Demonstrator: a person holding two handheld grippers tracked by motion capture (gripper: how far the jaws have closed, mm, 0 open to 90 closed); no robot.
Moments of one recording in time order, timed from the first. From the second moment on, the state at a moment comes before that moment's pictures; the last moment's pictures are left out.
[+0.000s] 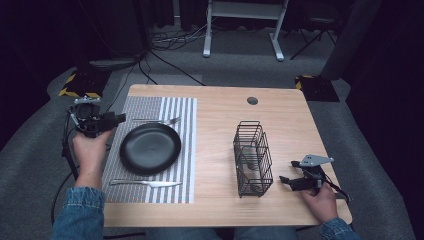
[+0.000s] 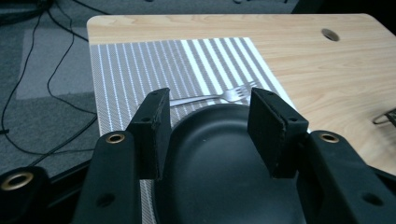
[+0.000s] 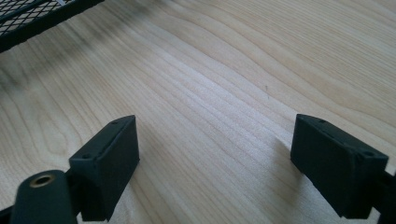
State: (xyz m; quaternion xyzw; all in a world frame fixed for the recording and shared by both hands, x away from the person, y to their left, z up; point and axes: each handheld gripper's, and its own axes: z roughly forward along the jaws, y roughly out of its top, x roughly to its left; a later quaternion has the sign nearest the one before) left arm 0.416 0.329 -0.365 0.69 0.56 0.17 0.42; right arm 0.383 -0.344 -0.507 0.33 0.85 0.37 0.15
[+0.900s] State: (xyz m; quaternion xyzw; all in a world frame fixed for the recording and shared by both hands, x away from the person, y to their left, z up) left arm 0.313 0.320 -0.391 0.70 0.52 0.20 0.44; right arm 0.383 -0.344 -0.507 0.33 0.85 0.37 0.15
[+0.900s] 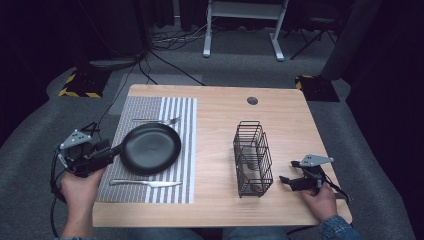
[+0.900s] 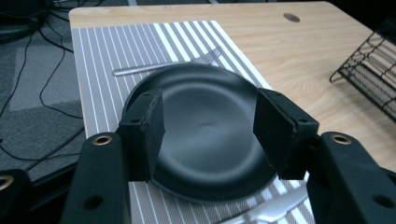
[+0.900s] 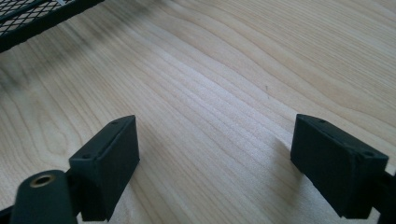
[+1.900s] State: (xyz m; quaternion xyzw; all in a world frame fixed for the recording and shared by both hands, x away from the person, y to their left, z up) left arm 0.260 0.319 -0.507 0.74 0.51 0.18 0.40; right arm 0.383 -0.343 -0.507 0.33 0.86 0.37 0.15
